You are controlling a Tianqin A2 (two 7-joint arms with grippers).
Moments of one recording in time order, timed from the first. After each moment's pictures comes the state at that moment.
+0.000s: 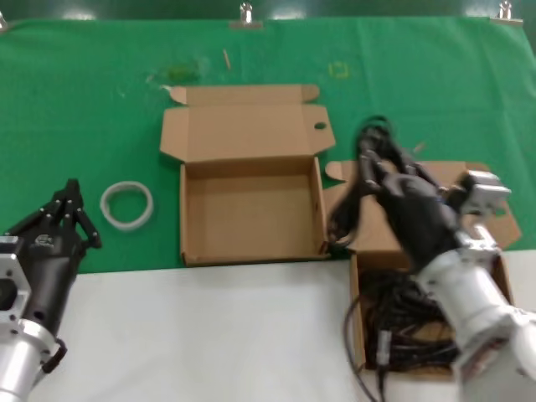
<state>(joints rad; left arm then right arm) 0.00 -0.30 1.60 -1.60 -1.80 0.00 0.00 0.17 0.31 -1.91 1.56 2.21 0.15 0.01</state>
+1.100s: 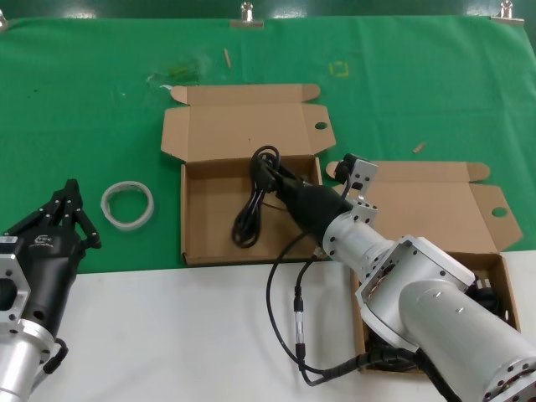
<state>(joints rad) 0.00 -0.30 1.60 -1.60 -1.80 0.00 0.00 0.81 0.00 -2.10 0.40 2.73 -0.30 -0.24</state>
